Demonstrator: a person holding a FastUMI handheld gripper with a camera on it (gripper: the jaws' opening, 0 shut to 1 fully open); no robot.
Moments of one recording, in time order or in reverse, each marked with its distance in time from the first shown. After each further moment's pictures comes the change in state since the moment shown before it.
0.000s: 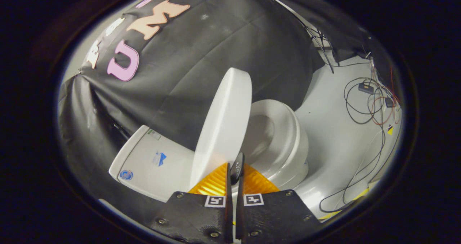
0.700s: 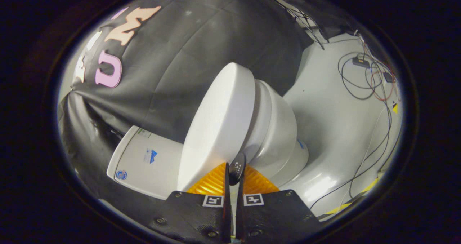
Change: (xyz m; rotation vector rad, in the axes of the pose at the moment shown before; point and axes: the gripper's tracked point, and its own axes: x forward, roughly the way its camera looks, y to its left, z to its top) arm 0.027 -0.071 -0.033 0.135 0.113 0.013
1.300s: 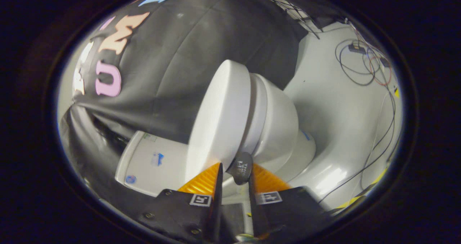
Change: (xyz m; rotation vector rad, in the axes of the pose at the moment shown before) arm -0.011 -0.019 -0.021 0.103 0.017 -0.001
